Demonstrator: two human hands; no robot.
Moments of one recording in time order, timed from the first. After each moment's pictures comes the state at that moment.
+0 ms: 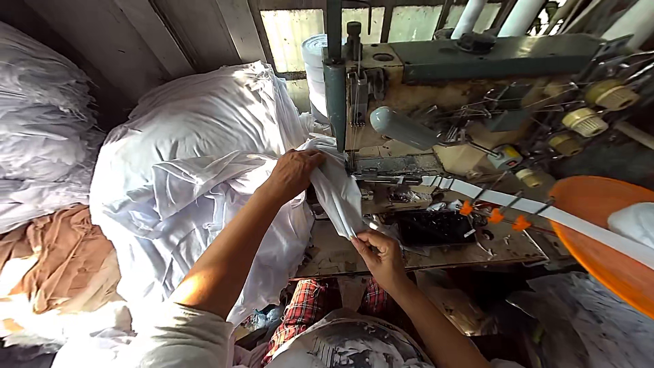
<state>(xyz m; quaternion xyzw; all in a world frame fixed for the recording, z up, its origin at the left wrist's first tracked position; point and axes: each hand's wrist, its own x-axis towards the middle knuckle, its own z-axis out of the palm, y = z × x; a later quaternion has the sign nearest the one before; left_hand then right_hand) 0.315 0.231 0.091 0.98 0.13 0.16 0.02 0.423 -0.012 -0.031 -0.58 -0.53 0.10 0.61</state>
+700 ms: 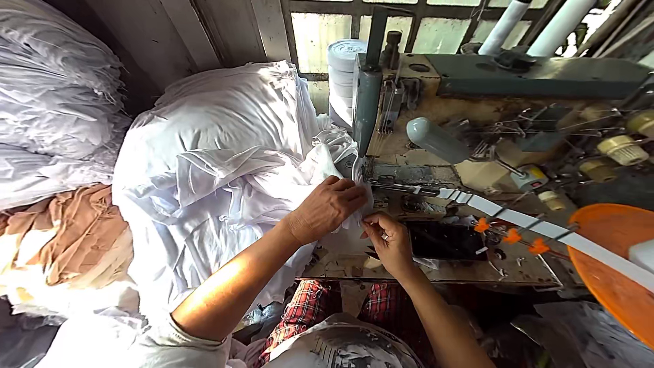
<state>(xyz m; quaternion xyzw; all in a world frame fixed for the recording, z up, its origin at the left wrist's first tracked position) 0.303 0.168 0.070 0.97 -0.03 0.23 -0.09 0.440 0.020 -0.006 -0.55 -0.57 0.10 0.61</state>
